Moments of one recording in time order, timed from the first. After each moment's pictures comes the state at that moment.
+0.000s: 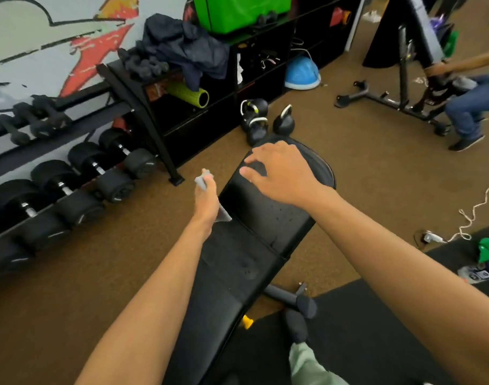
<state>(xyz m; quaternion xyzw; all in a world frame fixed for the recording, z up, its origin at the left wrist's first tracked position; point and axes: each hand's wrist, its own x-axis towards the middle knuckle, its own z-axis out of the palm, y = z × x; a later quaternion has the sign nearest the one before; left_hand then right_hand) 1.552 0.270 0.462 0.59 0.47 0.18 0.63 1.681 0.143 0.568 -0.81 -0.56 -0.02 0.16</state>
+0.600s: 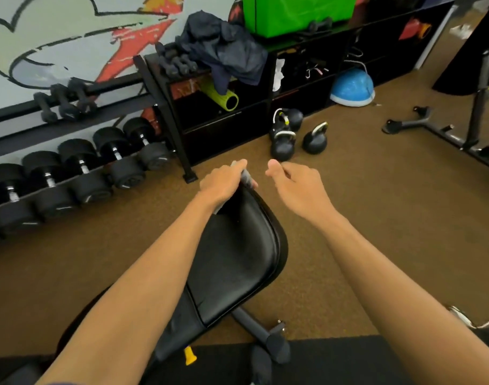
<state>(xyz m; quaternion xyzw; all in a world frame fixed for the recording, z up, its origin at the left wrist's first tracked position) 1.769 0.282 0.523 0.80 0.47 0.04 0.36 1.899 0.140 0.563 -0.79 -0.49 0.18 0.33</state>
